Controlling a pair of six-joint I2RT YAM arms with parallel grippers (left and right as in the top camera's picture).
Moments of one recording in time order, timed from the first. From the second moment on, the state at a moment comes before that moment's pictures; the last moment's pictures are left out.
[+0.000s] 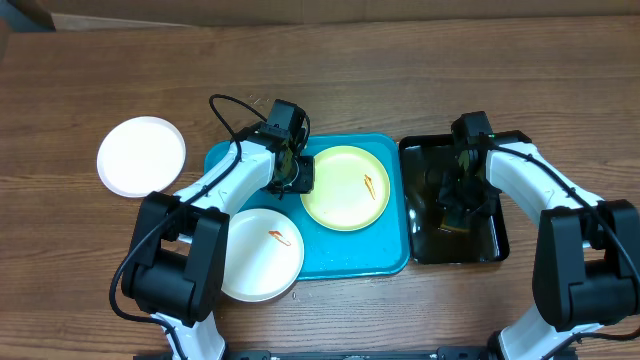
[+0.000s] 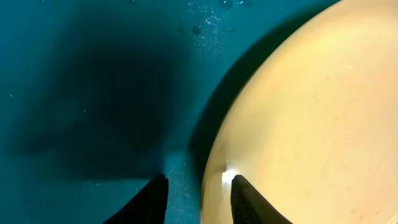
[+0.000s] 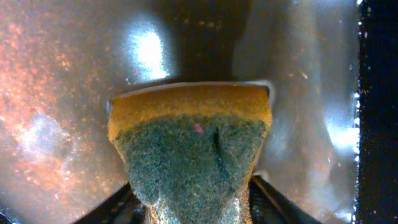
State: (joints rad) left arm -0.35 1.91 1.22 -0.66 0.14 -0.32; right arm 0.13 1.82 1.10 -0.88 0.01 0.41
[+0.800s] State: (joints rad) left arm -0.35 1.91 1.22 -0.66 0.14 -0.32; right arm 0.13 1.82 1.13 -0.92 0.01 0.41
